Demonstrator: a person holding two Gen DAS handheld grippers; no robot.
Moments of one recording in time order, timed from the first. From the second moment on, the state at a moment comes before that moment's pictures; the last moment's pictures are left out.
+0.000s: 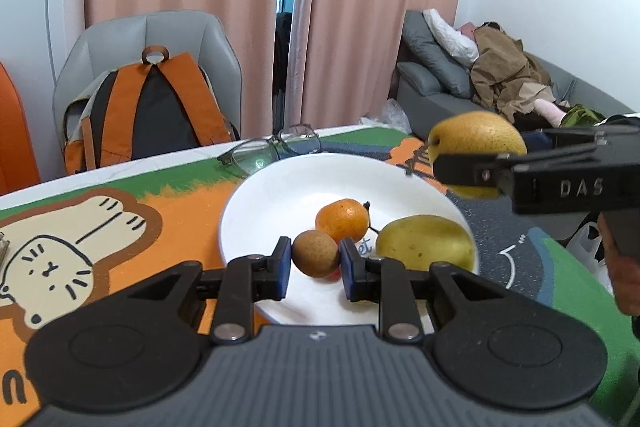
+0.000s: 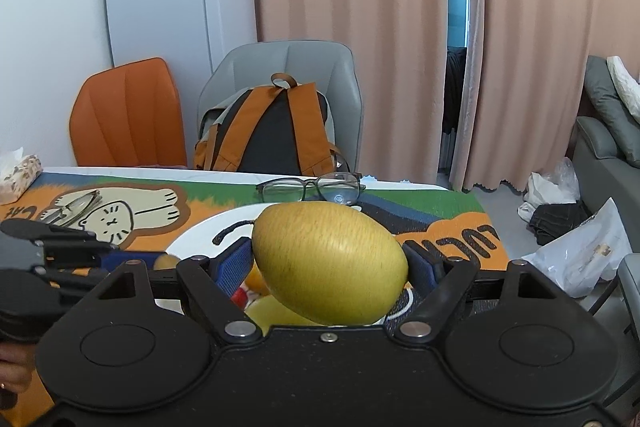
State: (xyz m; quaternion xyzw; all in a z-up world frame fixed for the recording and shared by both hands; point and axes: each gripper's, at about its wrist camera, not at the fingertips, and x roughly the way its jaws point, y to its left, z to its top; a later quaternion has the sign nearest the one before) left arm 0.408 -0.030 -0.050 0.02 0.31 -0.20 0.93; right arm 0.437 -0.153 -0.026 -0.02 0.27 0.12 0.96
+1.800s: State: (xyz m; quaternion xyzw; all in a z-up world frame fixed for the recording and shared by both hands) left arm 0.339 0.016 -0.040 0.02 0.31 -0.20 0.93; right arm 0.454 -0.136 -0.044 -0.07 0.30 0.12 0.95
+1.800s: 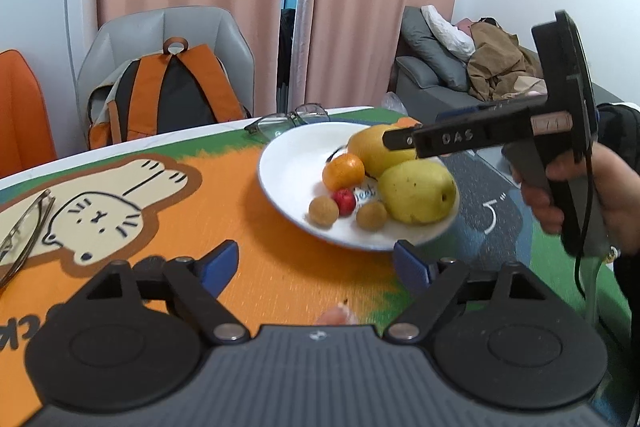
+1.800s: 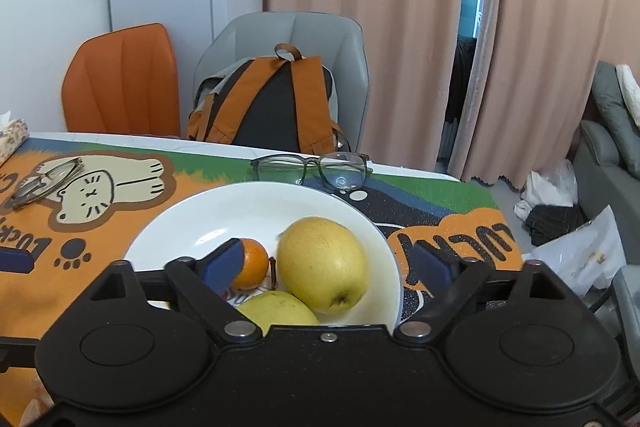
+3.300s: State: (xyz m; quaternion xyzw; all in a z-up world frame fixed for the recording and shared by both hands) left arm 0.178 0.023 -0.060 0.10 0.33 -0.35 0.87; right arm 0.329 -0.096 -0.050 -0.16 0.41 0.32 0.84
